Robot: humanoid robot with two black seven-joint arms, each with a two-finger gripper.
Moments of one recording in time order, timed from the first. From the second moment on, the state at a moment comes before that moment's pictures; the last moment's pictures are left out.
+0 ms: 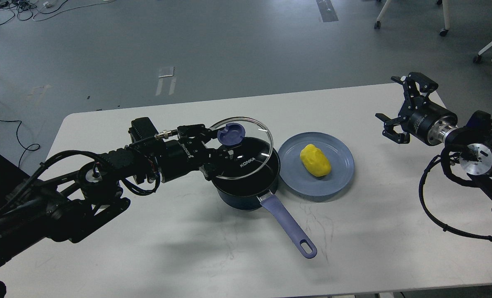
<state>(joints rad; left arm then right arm) -0.87 0.54 -0.25 -1.14 1.94 0.24 -0.49 0.51 -0.48 0.92 0.98 -0.25 0.15 -0.02</state>
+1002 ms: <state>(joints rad) -0.59 0.82 -0.28 -1.05 1.73 0.49 -0.49 0.54 -0.48 0.92 0.97 -0.26 0.15 -0.03</state>
